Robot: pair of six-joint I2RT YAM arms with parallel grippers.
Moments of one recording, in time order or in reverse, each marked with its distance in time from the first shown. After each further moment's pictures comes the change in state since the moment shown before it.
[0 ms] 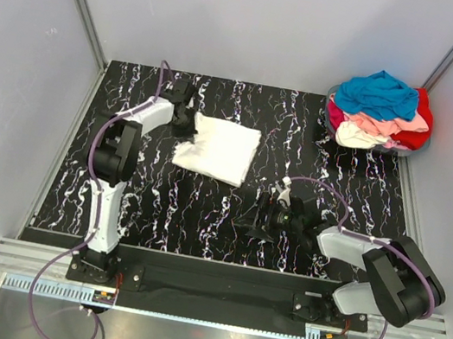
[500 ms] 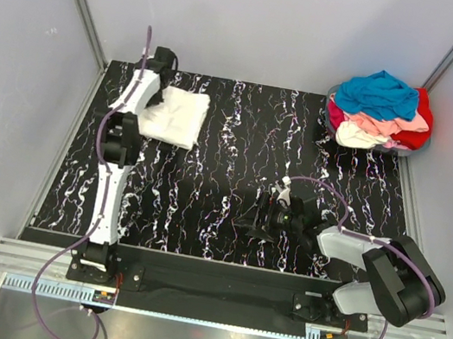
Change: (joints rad) left arm 0.160 0.401 0.804 -0.460 -0.609 0.231; right arm 0.000 0.002 0.000 0.000 -0.007 -0.010
